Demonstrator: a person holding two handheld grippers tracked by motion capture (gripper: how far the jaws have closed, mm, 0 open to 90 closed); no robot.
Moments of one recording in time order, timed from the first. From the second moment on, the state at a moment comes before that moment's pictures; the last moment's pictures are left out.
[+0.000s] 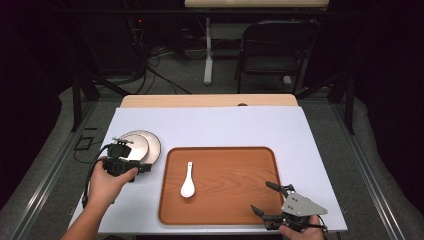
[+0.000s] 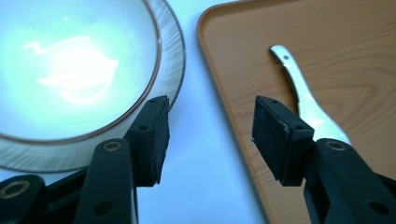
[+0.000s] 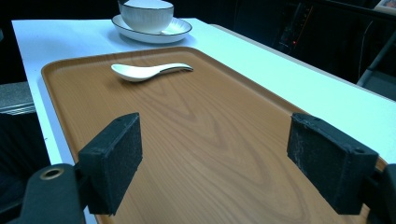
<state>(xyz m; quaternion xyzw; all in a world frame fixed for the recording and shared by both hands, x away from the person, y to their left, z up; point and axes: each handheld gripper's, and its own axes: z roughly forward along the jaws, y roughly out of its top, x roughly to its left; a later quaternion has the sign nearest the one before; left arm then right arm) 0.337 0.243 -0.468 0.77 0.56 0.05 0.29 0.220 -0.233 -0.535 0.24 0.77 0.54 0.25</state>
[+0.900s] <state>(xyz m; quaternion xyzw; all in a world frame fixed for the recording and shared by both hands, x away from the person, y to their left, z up) 0.299 0.276 -0.515 0.73 0.60 0.09 0.30 0.220 -0.232 -0.535 0.24 0.77 0.54 0.25</state>
